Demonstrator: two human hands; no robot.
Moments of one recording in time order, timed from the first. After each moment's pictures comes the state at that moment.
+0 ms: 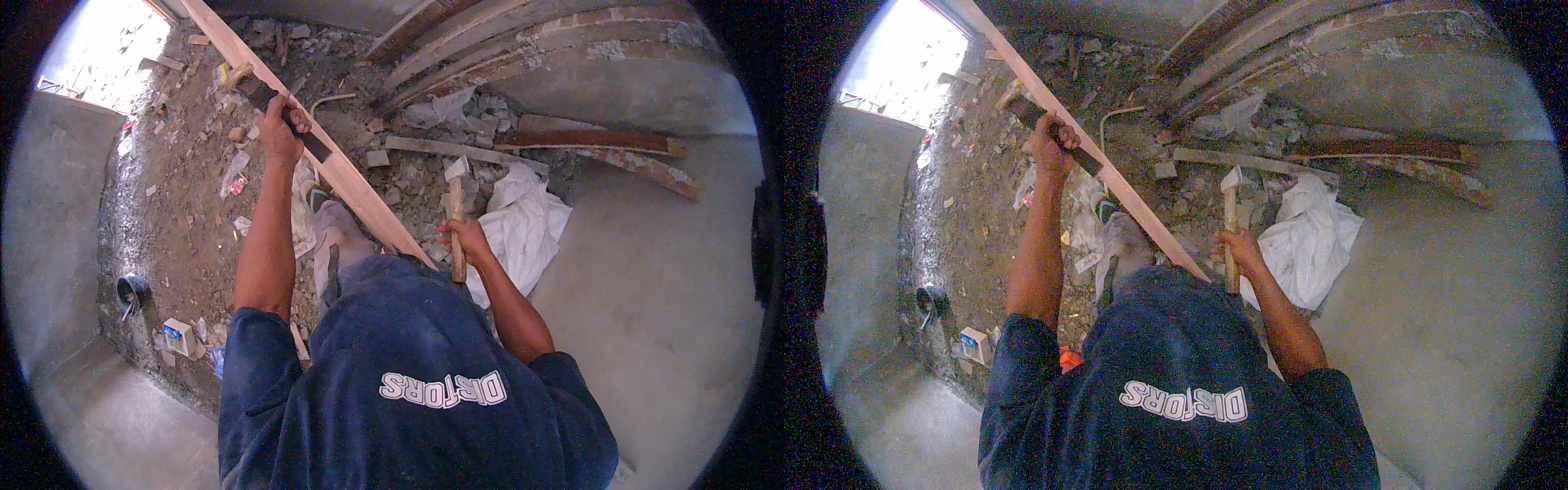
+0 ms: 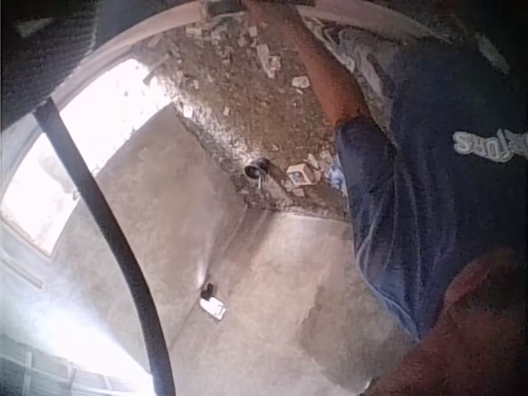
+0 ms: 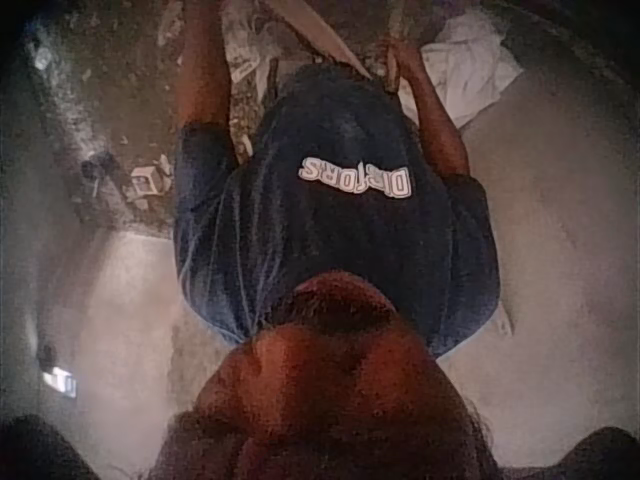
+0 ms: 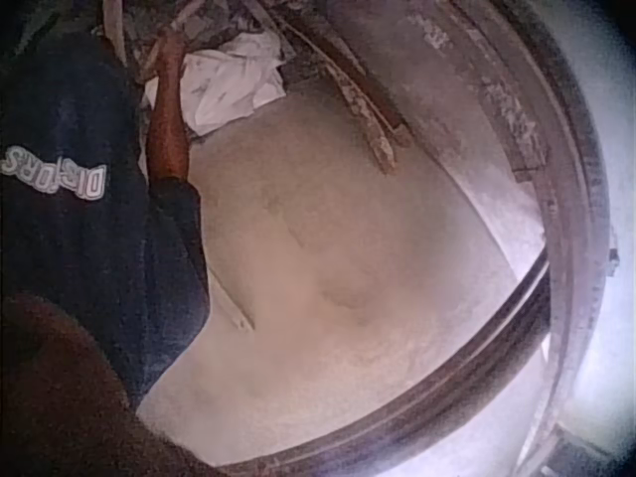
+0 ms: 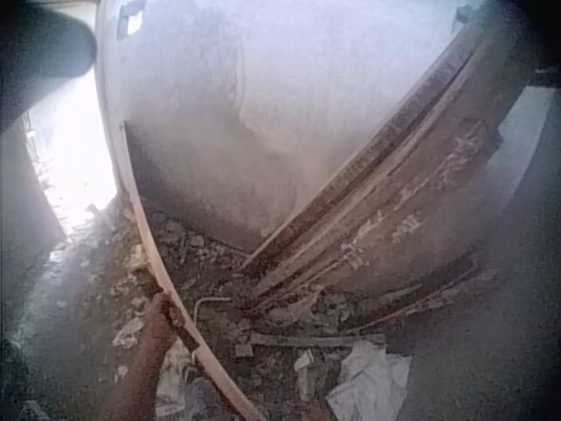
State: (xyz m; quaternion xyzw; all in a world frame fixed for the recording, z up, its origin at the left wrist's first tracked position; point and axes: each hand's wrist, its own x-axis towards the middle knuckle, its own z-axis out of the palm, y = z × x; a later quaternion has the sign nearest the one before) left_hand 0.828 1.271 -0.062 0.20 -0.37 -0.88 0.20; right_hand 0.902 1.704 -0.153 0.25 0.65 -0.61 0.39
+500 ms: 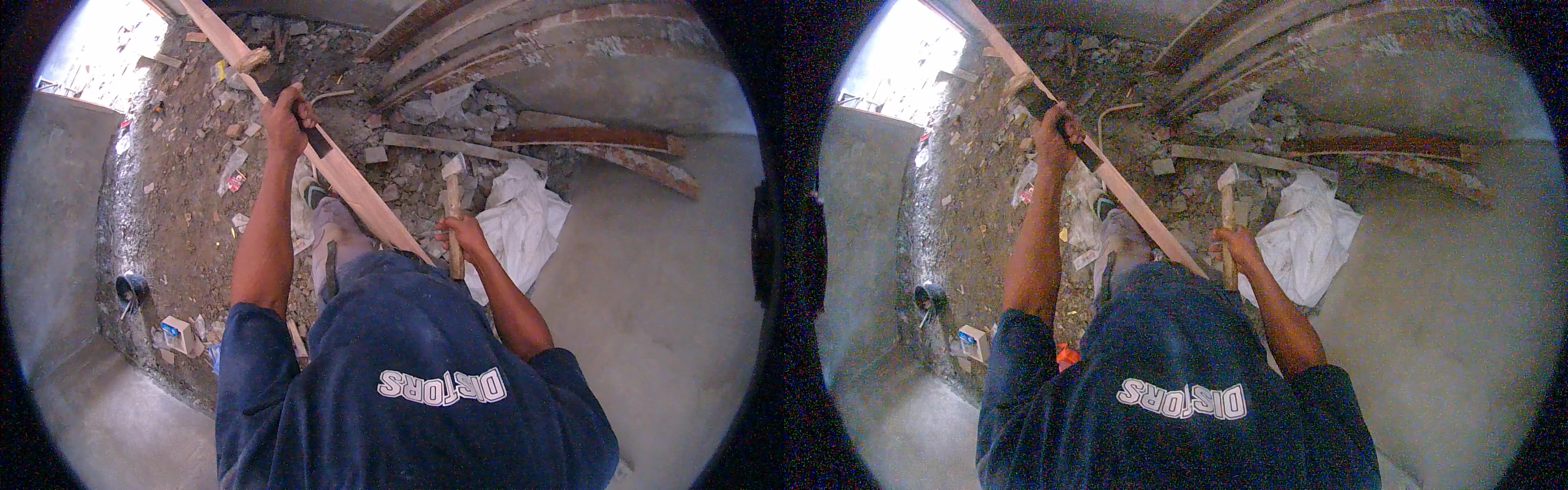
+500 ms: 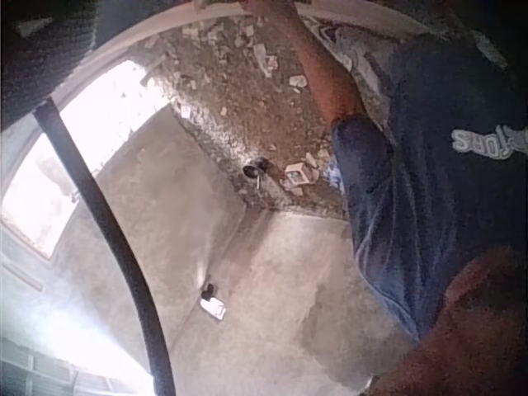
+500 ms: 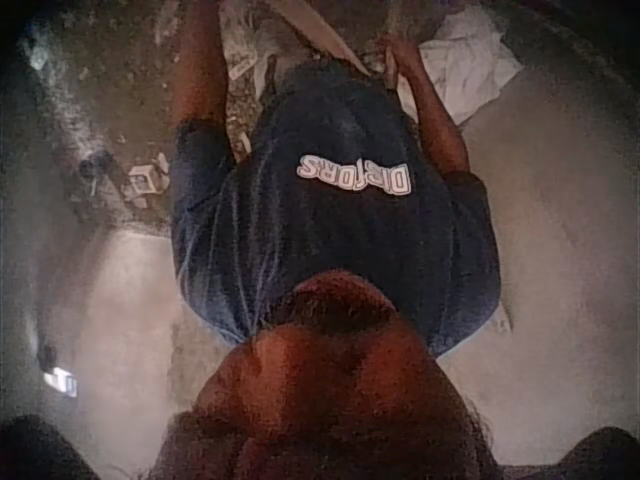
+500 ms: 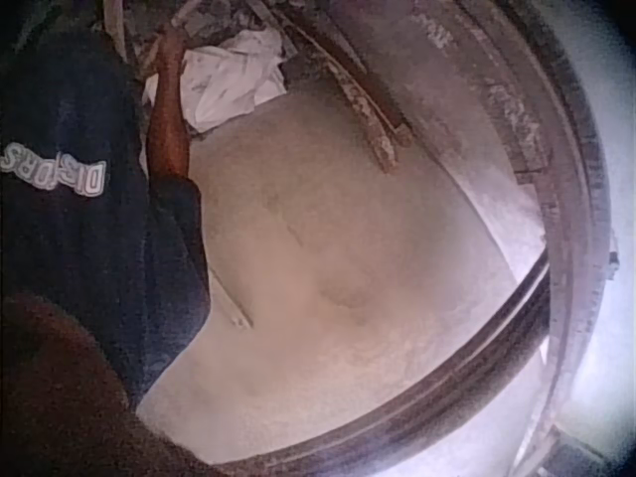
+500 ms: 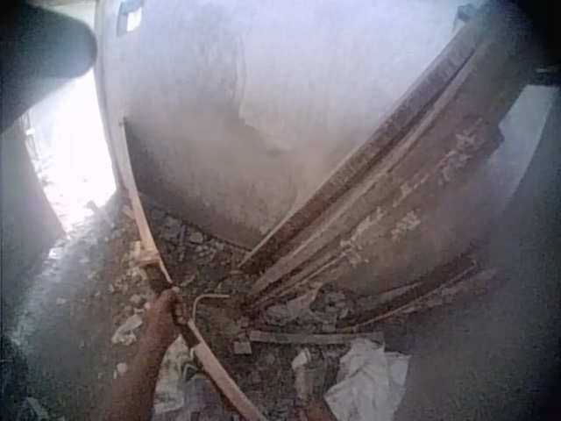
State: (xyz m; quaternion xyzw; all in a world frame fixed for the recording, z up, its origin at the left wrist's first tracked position) left_hand 0.819 1.289 -0.049 0.20 -0.41 -0.87 0.18; right_hand 0.902 1.719 -0.183 0.24 0.65 -0.62 0.38
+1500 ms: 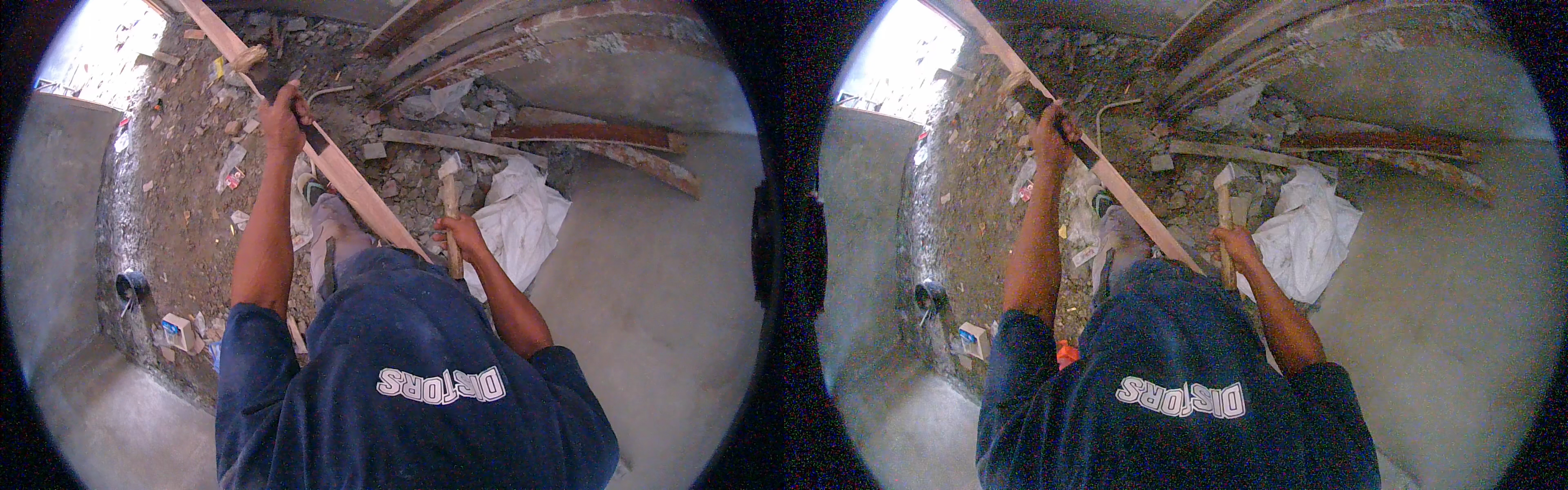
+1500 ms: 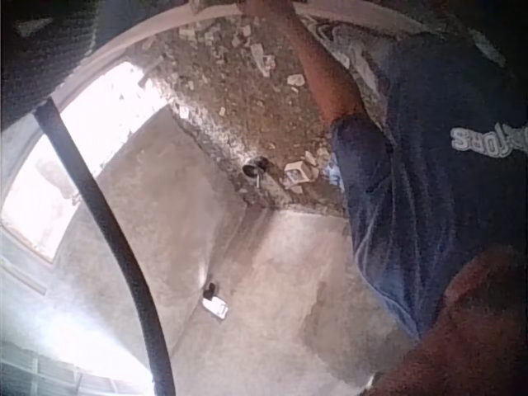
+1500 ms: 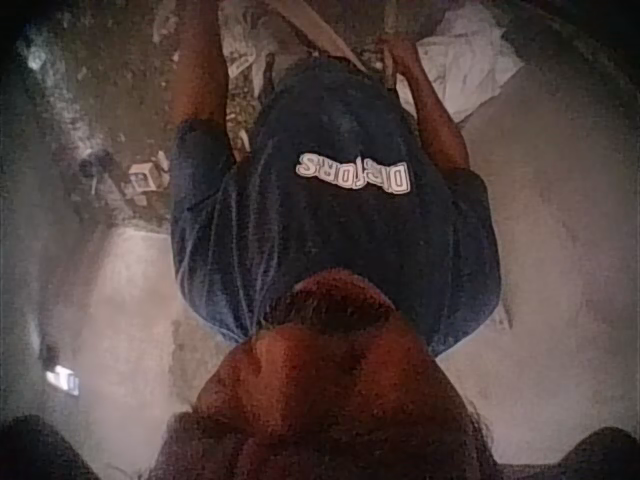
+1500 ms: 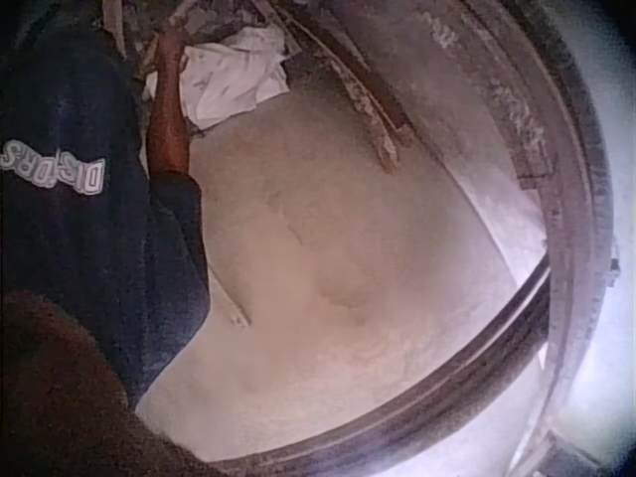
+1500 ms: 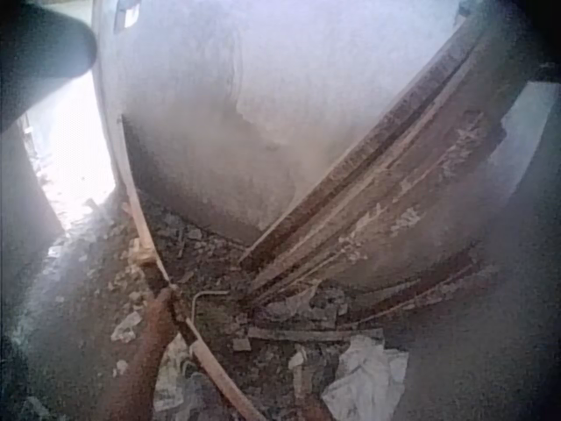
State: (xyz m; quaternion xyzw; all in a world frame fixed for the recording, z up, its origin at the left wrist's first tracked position) left_hand 0.815 1.298 -0.053 0.22 -0.42 -0.85 0.21; right_hand 0.901 1.715 -0.169 0.24 0.66 -0.58 0.42
